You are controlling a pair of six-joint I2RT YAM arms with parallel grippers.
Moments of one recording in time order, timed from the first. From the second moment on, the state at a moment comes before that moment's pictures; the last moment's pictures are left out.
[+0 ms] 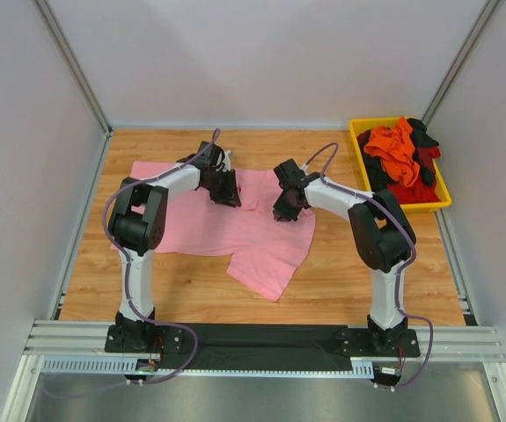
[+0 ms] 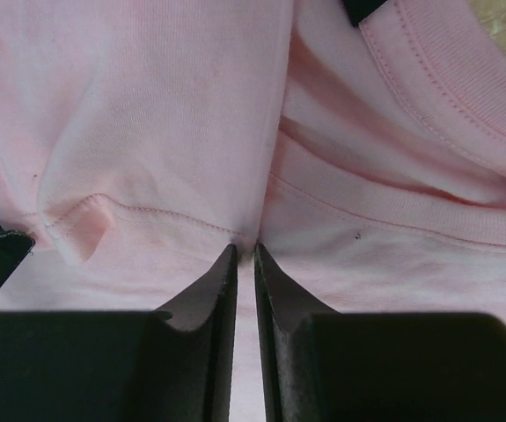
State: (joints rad) left arm -0.35 2.11 1.50 -0.45 0.40 -0.35; right arm 0.54 2.01 1.40 -0.54 0.06 1.07
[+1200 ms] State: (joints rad) left arm -0.36 2.12 1.66 -0.68 0.29 -0.41; right arm 0.54 1.83 1.33 -0.54 0.10 1.01
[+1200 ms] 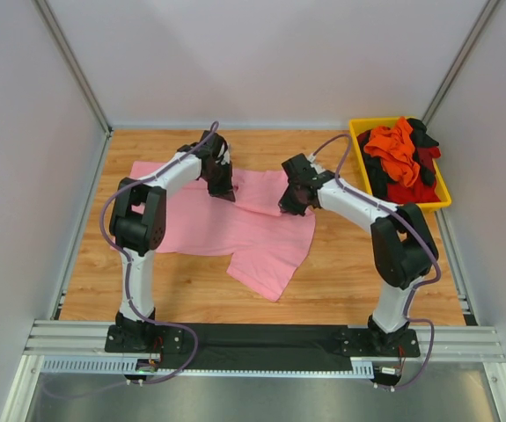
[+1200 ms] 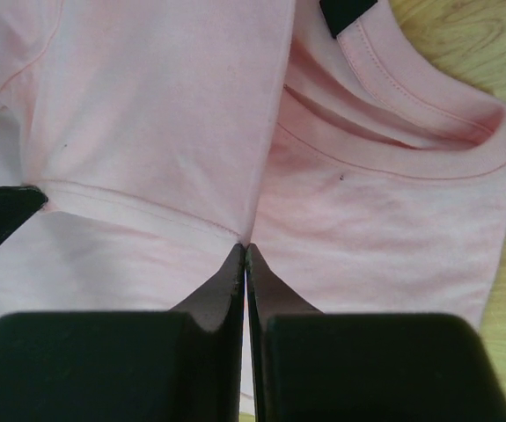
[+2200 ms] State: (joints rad) left arm -0.37 2.15 1.67 -0.77 0.22 -0.38; right arm 0.47 1.89 1.25 -0.43 0.05 0.93
